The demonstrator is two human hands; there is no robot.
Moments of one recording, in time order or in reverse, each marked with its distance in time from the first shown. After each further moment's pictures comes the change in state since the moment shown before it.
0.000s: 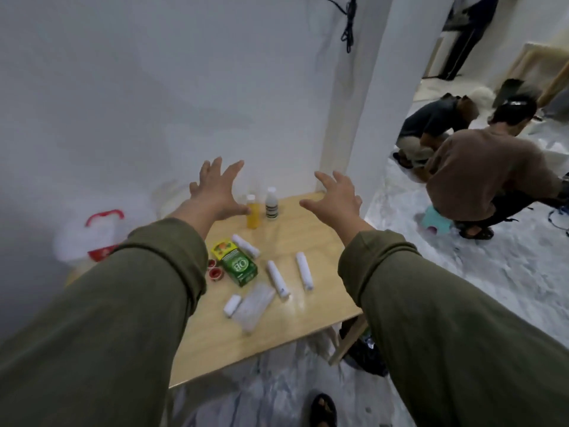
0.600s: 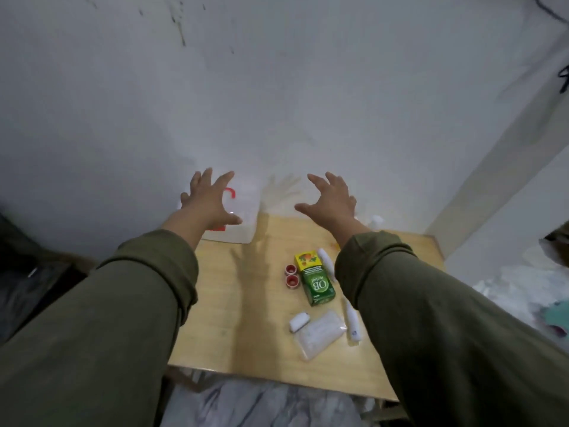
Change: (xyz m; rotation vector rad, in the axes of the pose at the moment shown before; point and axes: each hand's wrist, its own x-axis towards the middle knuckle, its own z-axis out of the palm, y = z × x) left_hand -0.055 -0.182 -0.032 -0.039 0.087 -0.493; right_hand 0.036 -0.165 0.120 -0.067 -0.320 -0.442
